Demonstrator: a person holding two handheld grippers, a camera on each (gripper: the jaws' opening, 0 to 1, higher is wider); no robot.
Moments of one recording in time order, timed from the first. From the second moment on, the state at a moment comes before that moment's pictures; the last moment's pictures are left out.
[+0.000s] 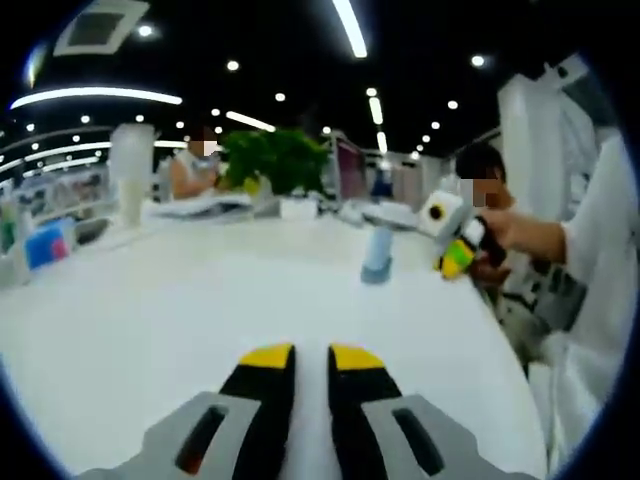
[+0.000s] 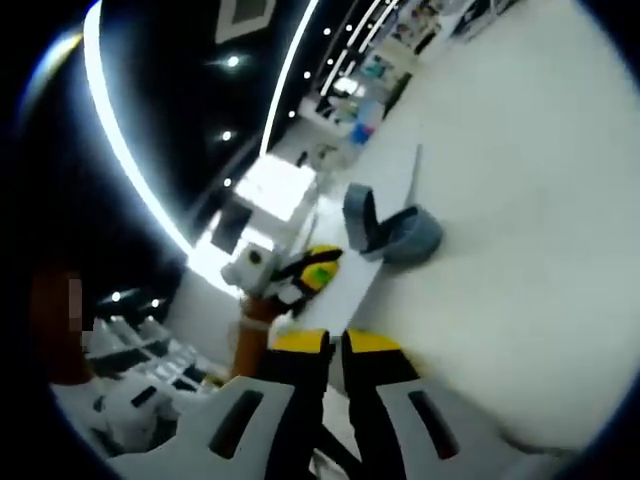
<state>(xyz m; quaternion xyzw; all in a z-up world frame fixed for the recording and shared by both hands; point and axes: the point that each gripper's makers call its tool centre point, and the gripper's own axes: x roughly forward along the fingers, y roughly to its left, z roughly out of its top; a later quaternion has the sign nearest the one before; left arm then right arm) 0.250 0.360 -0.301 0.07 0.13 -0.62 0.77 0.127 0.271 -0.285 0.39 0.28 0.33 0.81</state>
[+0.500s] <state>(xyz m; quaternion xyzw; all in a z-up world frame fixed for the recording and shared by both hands) 0.253 0.360 -0.299 0.06 0.13 -0.62 0.77 0.153 0.202 -0.257 -0.01 0.10 0.36 0.93</state>
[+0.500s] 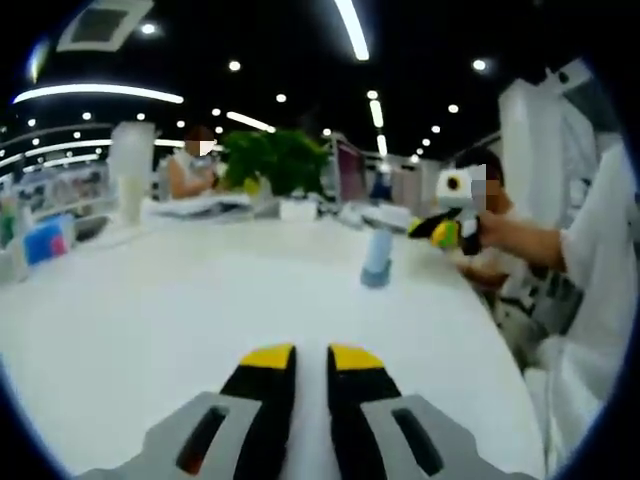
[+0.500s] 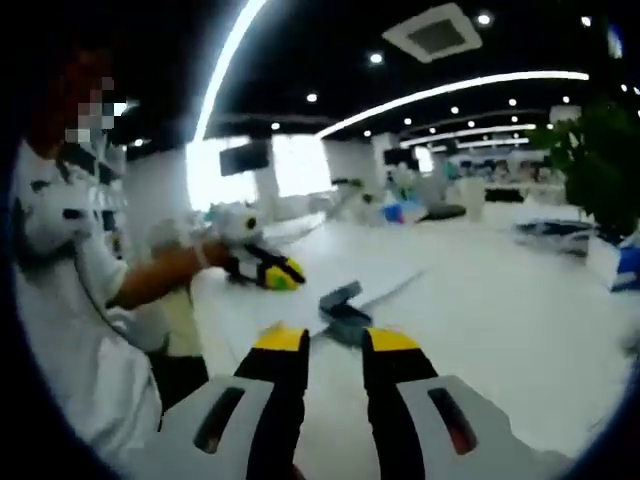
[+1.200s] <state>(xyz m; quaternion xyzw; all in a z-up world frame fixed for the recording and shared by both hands) 0.248 0.360 -0.302 0.07 0.13 -0.62 0.77 0.181 0.230 -0.291 -0.09 0.11 0.48 0.87</state>
